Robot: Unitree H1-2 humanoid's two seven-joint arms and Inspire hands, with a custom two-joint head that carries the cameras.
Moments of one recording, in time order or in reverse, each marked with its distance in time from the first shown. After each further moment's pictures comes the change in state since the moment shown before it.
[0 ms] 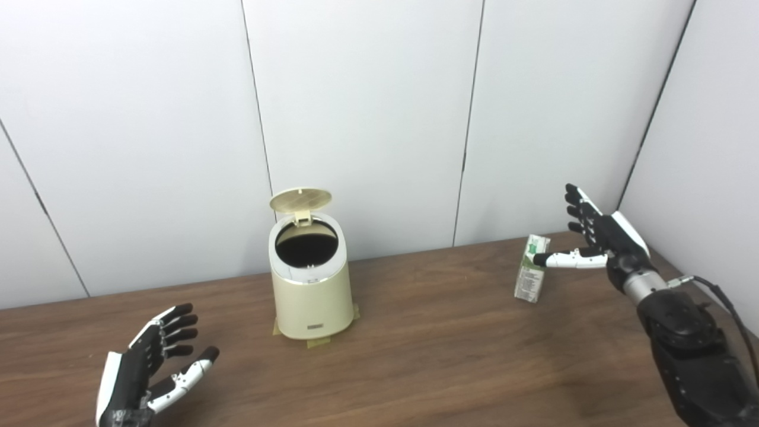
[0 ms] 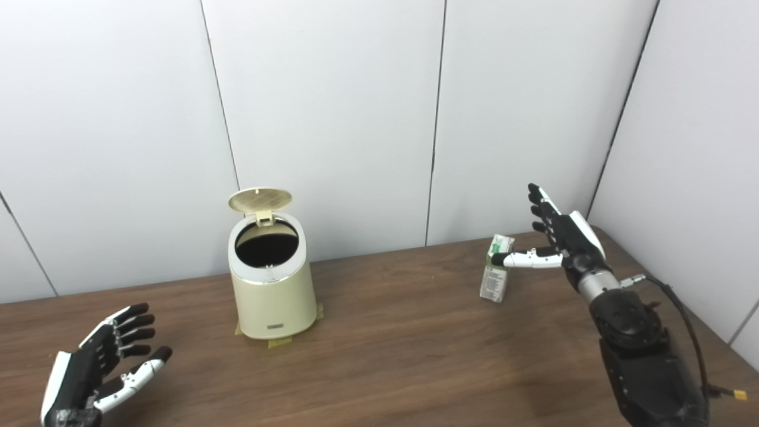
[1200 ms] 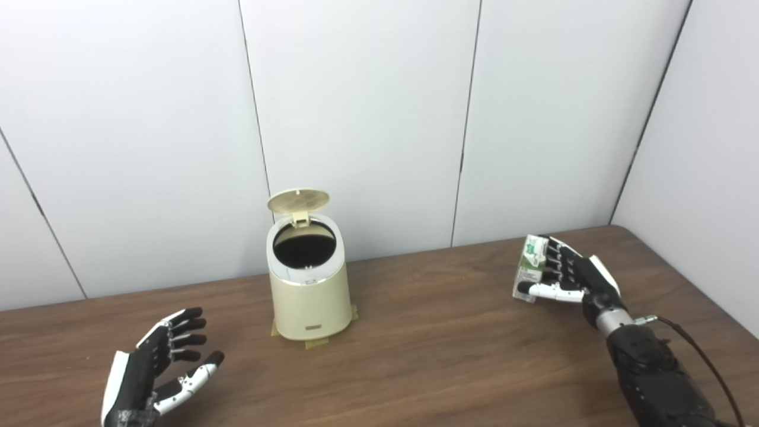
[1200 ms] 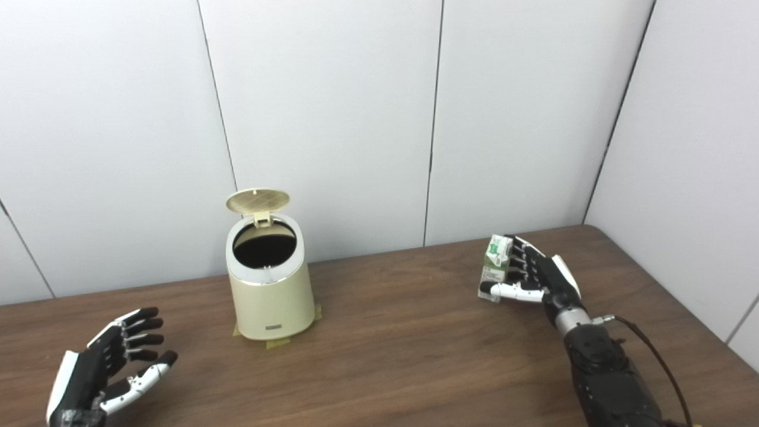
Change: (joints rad) left arm -0.002 0.010 -0.028 0.001 0.007 0.000 -0.012; right arm -0.096 0.066 0.032 0.484 0.052 -0.313 -0.050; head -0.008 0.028
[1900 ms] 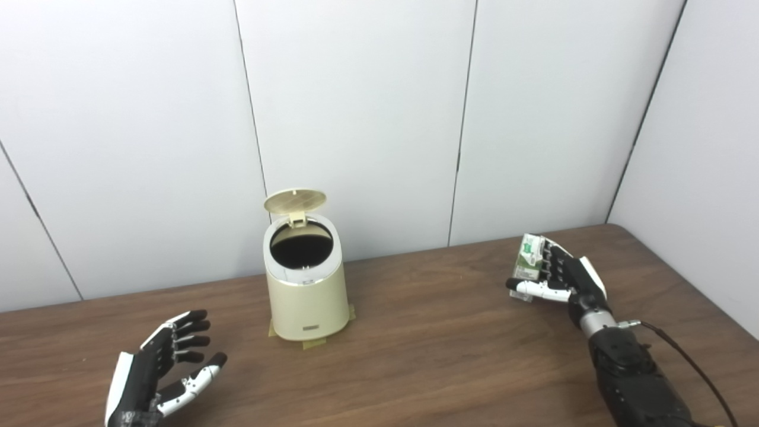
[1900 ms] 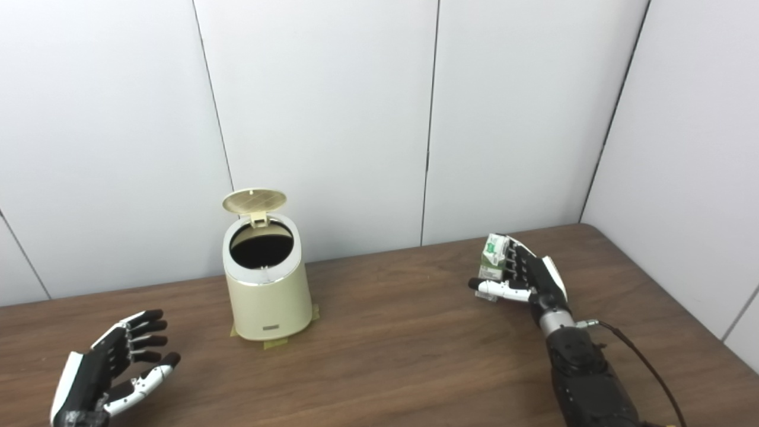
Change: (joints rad) left arm 0.004 0.000 -0.010 -0.002 0.003 0.002 0.000; right arm 0.000 0.065 0.010 -0.017 -0.027 -0.015 -0.146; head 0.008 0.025
